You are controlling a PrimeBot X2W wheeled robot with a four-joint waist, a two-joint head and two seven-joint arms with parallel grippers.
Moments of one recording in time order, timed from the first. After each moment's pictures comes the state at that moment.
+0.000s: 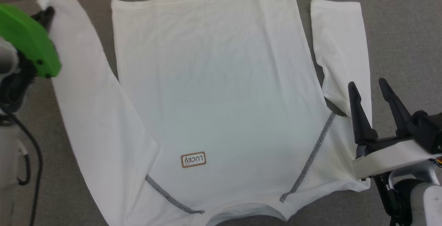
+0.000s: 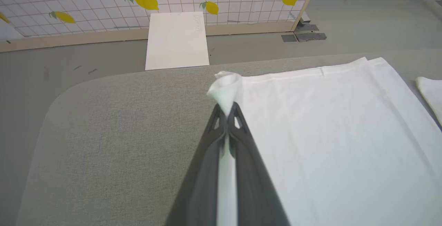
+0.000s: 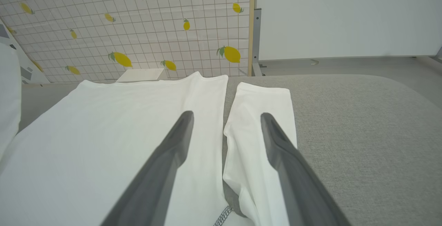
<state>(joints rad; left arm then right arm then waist) -0.68 0.57 -0.10 -0.01 -0.62 0.06 0.74 -0.10 -0.06 -0.04 -0.20 0.16 0.13 0.07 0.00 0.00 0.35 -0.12</state>
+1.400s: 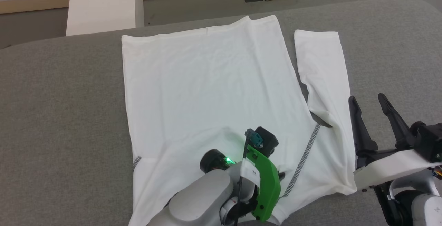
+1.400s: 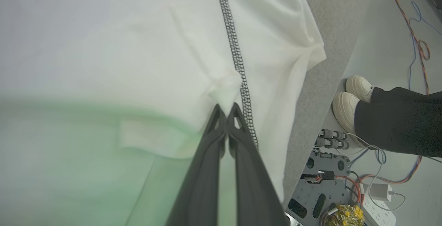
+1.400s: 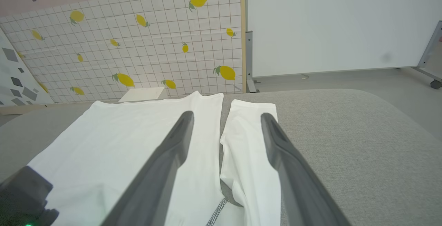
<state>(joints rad) -0.58 0.05 -0.98 0.48 -0.76 -0.09 0.43 -0.04 -0.06 -0.05 -0.22 0.18 0.13 0.11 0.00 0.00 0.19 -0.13</state>
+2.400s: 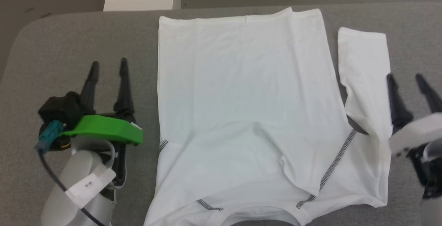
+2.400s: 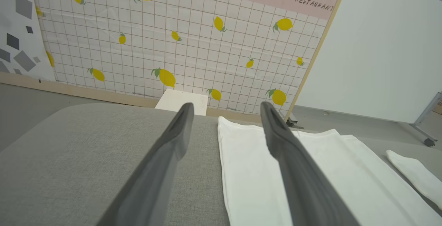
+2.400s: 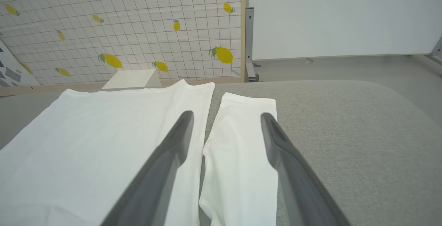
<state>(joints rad) -0.35 0.31 -0.26 0.12 -0.58 0.13 -0.26 -0.21 -0.15 -0.19 -0.01 0.22 0.13 0.16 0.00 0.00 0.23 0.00</state>
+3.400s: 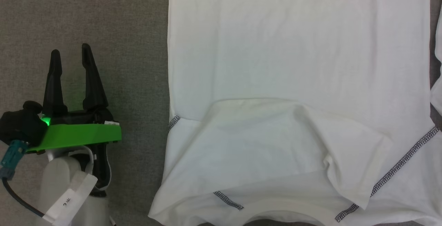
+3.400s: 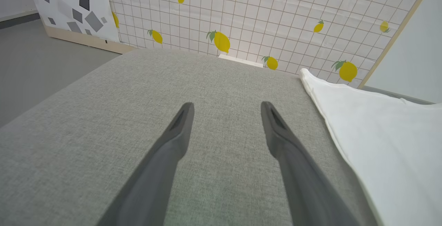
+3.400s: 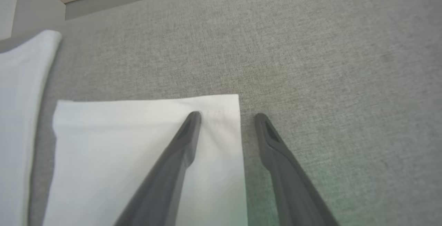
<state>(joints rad) -0.29 0.07 0.12 -0.04 -0.33 -0.09 -0.26 -0.99 -0.36 -0.43 0.61 0.09 0.13 0.66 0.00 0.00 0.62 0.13</state>
